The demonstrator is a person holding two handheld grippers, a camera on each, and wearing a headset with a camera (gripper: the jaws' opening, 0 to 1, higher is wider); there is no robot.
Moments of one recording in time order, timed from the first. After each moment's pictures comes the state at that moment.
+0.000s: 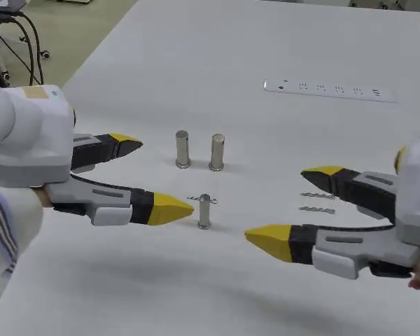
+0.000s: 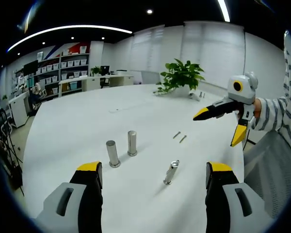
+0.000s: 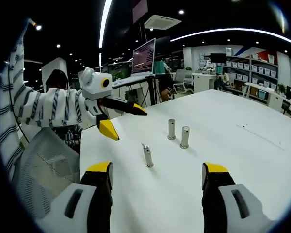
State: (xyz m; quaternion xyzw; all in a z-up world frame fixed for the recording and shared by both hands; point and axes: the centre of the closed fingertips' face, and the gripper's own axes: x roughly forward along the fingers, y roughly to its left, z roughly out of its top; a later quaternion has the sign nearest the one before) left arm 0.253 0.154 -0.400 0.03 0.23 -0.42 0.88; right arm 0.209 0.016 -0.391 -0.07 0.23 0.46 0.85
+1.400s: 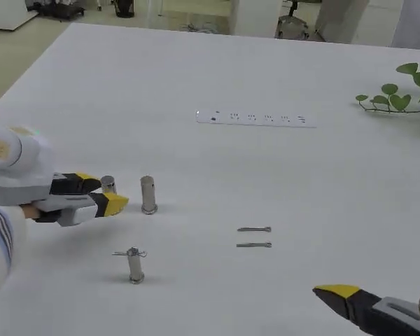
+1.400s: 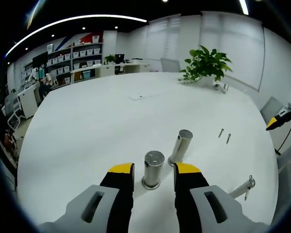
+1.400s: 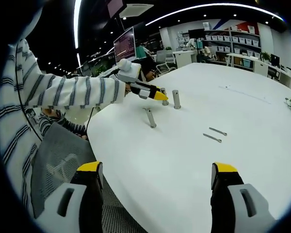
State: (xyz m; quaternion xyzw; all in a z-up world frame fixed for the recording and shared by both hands) left arm 0.364 0.151 -0.464 0.05 0.27 -0.35 0.89; right arm 0.144 -0.034 -0.416 -0.03 0.33 0.40 0.85
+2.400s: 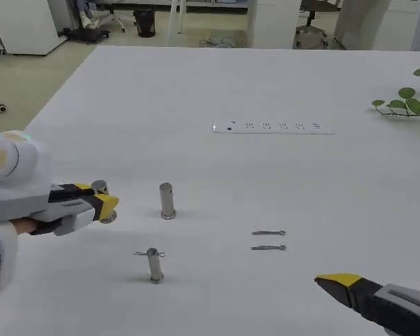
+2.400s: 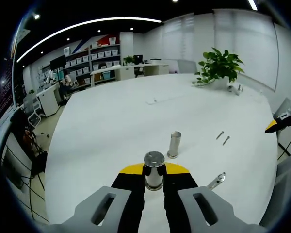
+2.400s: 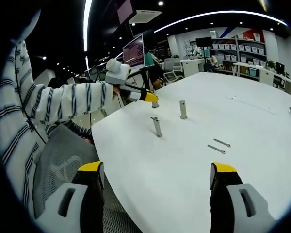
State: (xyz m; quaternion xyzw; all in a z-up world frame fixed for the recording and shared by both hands) left arm 0.301 0.180 -0.411 0.07 0.27 -0.25 0.93; right arm 0.143 -0.028 -0.398 -0.03 0.29 0.43 0.85
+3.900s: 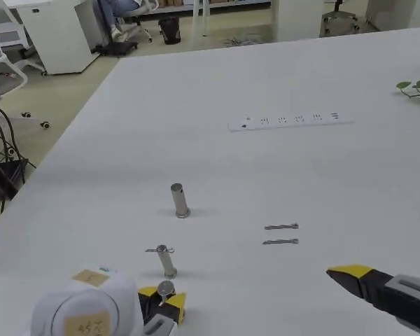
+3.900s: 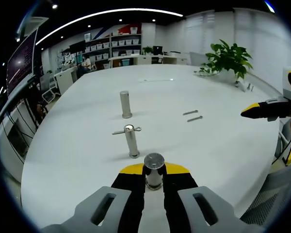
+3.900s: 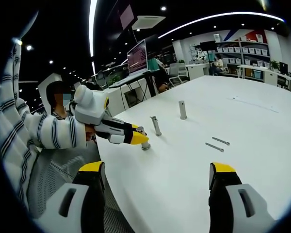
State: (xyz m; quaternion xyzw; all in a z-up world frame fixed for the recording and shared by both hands) left arm 0.196 0.091 -0.465 0.03 0.32 -0.16 0.94; right arm 0.148 -0.045 -0.410 -0.01 0.27 0.46 0.84
